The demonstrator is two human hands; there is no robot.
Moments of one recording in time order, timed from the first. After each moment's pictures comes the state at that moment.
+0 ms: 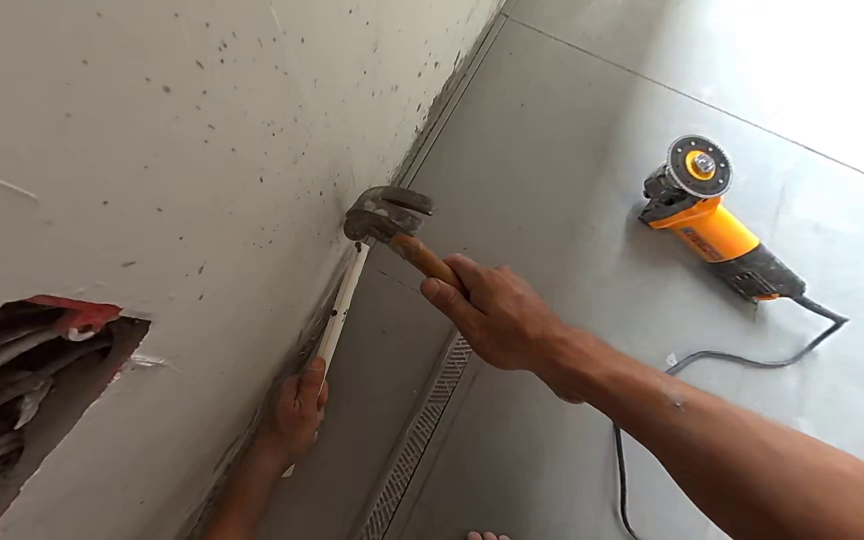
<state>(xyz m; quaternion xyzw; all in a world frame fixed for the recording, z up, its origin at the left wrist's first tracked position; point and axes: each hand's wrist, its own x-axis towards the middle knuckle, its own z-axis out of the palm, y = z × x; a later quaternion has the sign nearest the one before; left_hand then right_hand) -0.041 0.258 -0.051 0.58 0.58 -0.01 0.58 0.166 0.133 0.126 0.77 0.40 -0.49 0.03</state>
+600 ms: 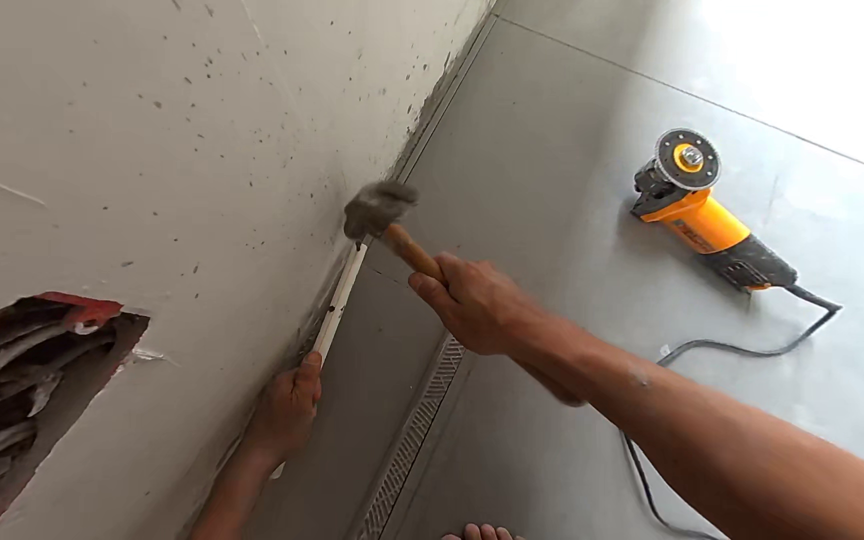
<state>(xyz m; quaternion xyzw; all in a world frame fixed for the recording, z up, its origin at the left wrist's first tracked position) -0.034 0.267 -0.028 0.59 0.61 -0.08 0.52 0.164 0.110 0.099 0.78 0.43 -0.46 0.01</state>
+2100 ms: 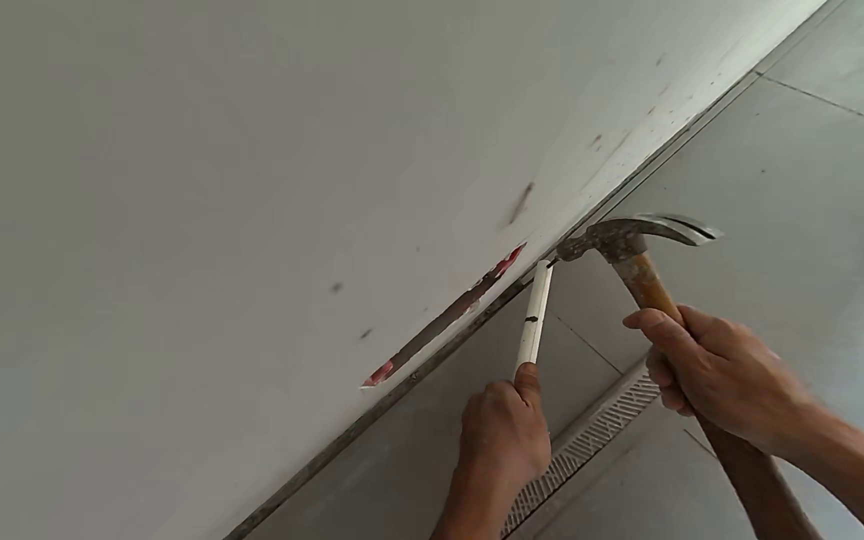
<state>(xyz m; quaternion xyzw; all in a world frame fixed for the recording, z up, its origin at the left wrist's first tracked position) 0.037 0.245 0.042 0.51 0.63 -0.11 0.58 0.267 0.232 0.037 0.76 0.41 -0.46 -0.22</state>
